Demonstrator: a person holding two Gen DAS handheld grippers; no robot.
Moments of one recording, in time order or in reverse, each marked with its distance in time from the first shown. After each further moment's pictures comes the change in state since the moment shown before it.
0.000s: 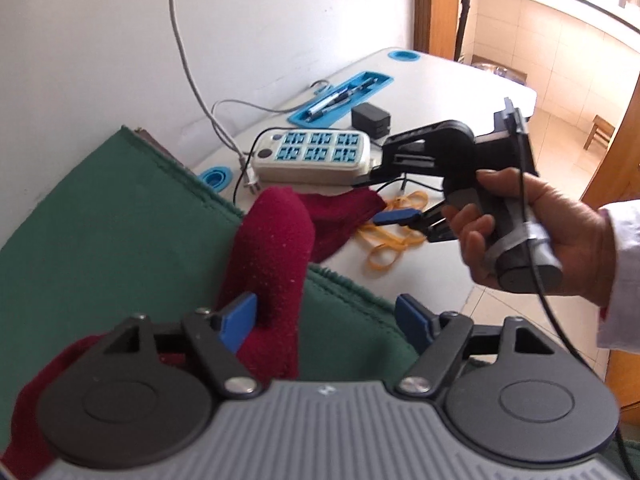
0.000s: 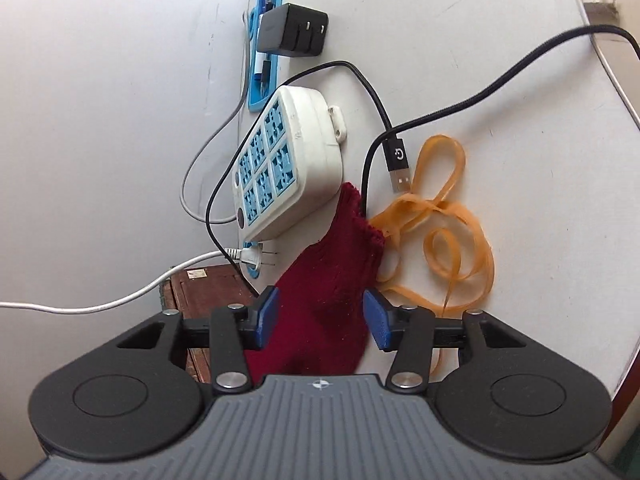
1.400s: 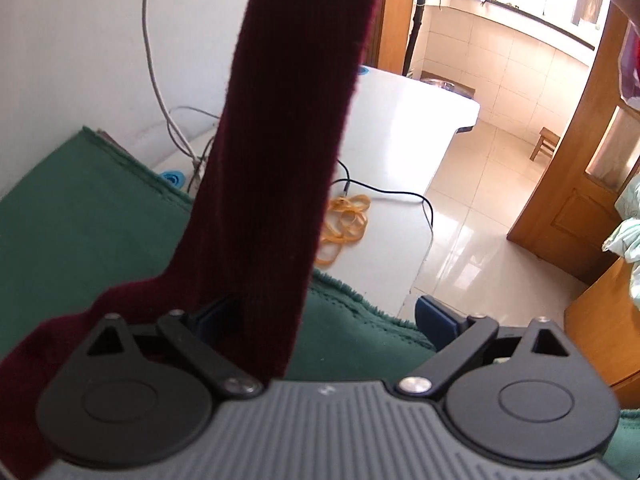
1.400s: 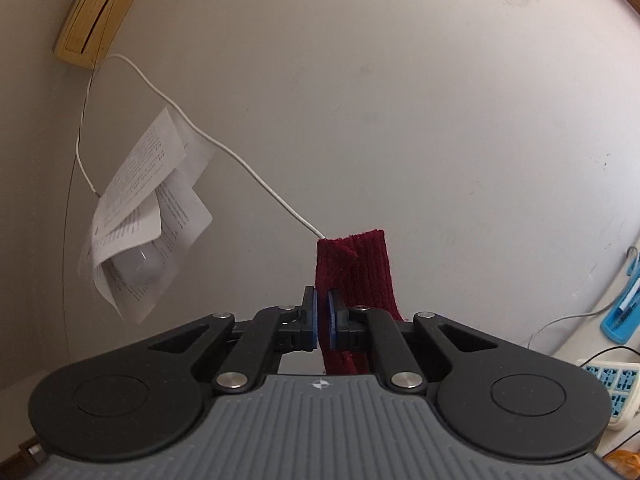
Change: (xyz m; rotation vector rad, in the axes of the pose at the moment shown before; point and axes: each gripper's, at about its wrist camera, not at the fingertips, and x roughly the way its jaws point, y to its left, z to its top) left arm -0.029 -0.006 -0.024 0.001 -0.042 -0.200; right arm -0.194 0.260 -0.051 -0.772 -0.204 0.653
